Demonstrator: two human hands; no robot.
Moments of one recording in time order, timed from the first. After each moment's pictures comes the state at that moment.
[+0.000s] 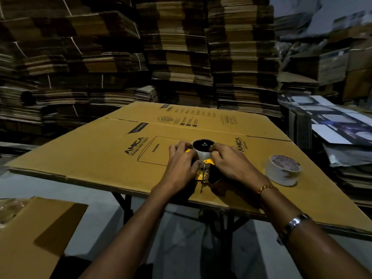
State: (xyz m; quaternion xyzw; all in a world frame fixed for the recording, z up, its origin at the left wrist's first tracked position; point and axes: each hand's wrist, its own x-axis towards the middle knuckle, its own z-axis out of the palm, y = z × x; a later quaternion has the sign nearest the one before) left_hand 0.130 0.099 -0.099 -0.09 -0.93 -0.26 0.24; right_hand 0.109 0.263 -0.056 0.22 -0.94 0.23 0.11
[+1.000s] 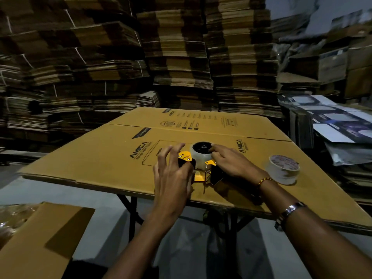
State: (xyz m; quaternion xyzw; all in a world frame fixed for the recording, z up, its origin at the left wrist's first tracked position) left_hand 0.193 0.098 -0.107 -0.04 -0.91 -0.15 0.38; right_hand 0.096 0.269 -0.057 0.24 -0.94 0.24 0.04
